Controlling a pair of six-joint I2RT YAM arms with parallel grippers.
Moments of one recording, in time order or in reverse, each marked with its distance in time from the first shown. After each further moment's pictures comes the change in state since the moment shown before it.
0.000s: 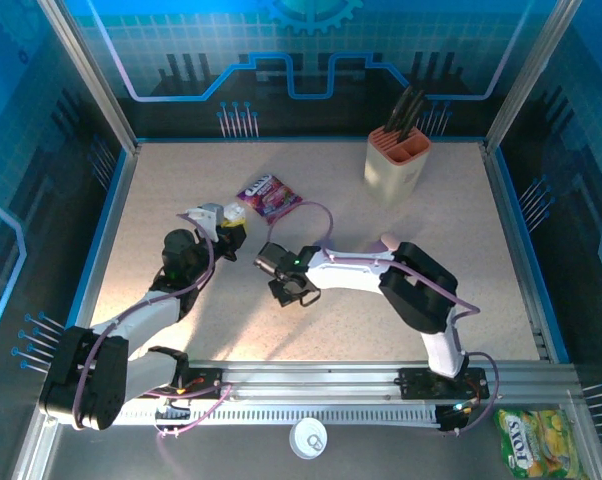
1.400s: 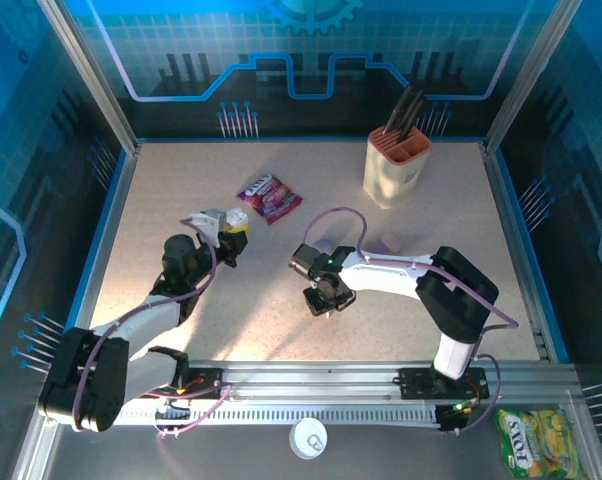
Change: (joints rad) left arm -0.004 -0.009 -0.043 0.037 0.034 0.057; right arm -0.082 -0.188 -0.222 -0.124 -0.092 -0.058
